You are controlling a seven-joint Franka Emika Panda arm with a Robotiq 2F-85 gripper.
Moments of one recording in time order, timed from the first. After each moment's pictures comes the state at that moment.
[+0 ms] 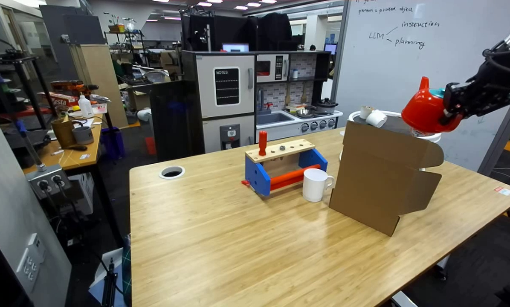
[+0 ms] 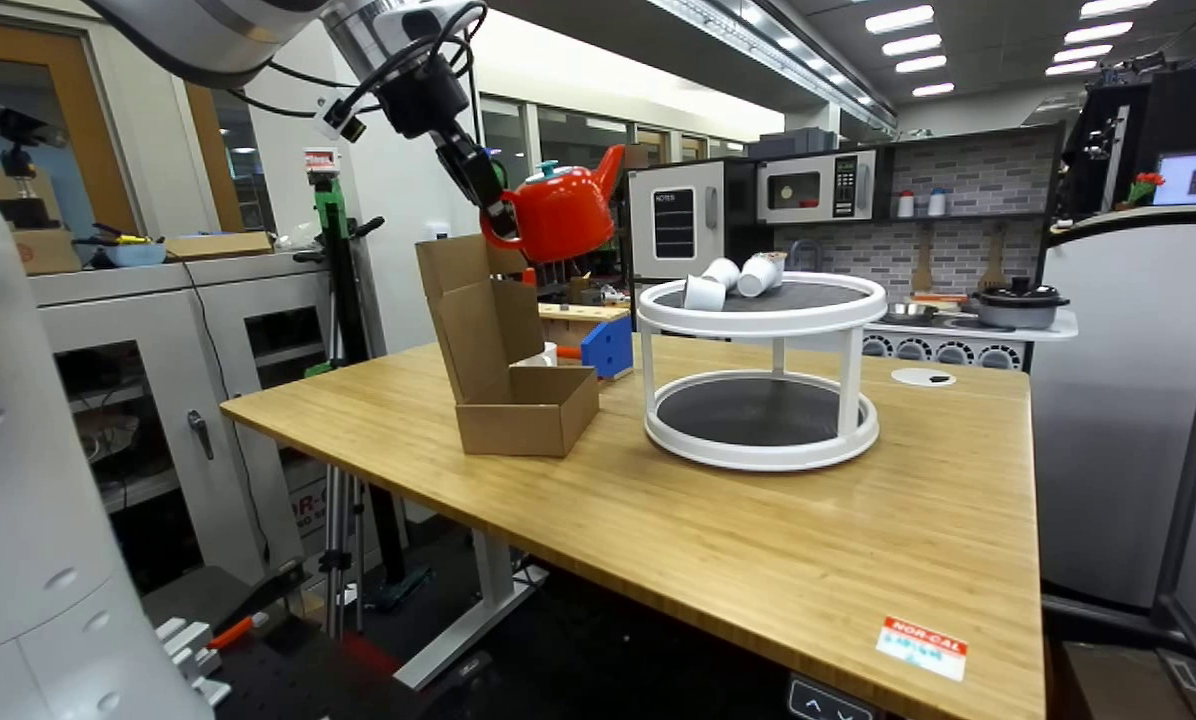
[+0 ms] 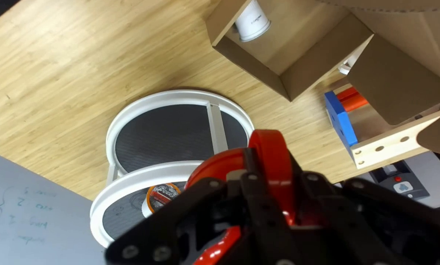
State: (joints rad) arm -0.13 -0.73 0.18 -2.77 -0.09 2.53 0.66
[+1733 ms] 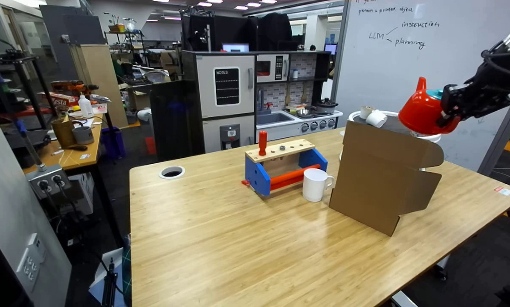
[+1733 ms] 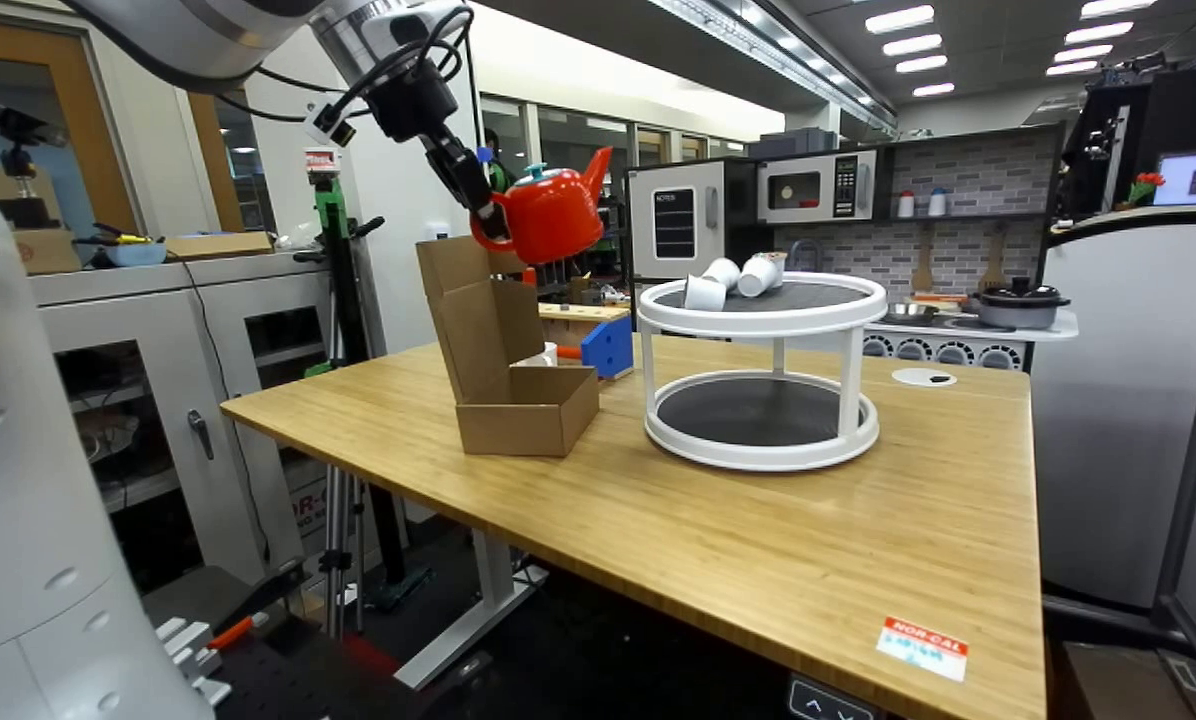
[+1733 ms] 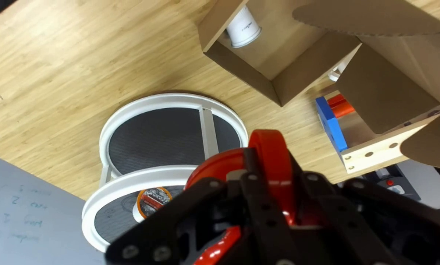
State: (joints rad) arm -0.14 -0.73 0.22 -2.77 -0.07 2.54 0.68
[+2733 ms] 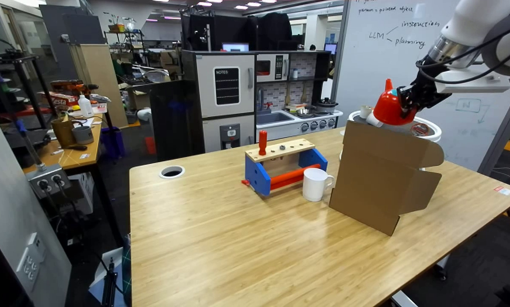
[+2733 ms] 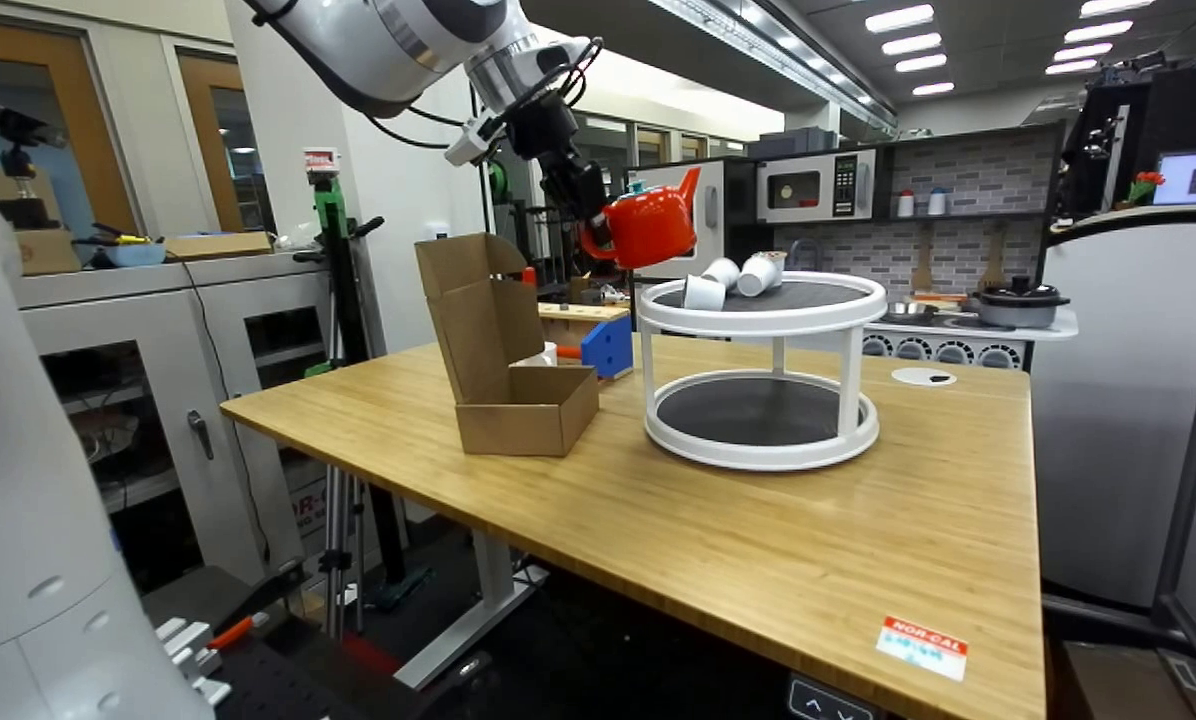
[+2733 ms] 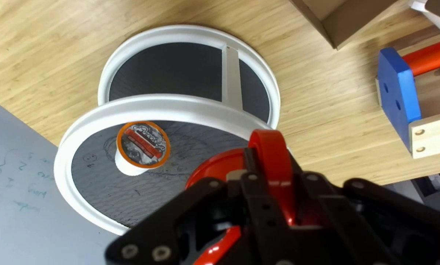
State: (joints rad) arm -0.25 -0.26 0.19 -2.42 -0.32 2.57 0.69
